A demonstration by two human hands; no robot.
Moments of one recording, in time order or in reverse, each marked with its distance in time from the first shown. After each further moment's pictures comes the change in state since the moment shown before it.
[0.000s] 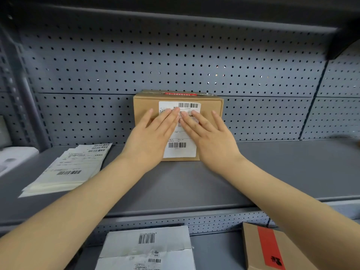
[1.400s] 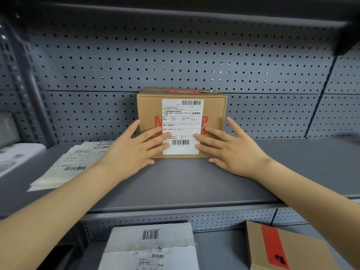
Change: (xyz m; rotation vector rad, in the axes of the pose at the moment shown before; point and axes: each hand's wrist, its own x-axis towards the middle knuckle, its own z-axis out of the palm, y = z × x) left_hand -0.044 -0.024 0.029 -0.016 -0.207 0.216; right_hand -0.035 0.038 0.028 0.014 -0.110 -0.314
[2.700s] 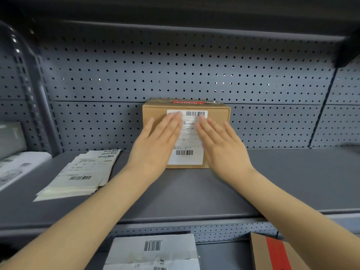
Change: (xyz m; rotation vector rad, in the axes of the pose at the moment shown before) left_hand 0.029 0.017 -0.050 -0.146 0.113 -0.322; right_hand 0.040 -0.030 -0.021 0.170 0.366 0.433
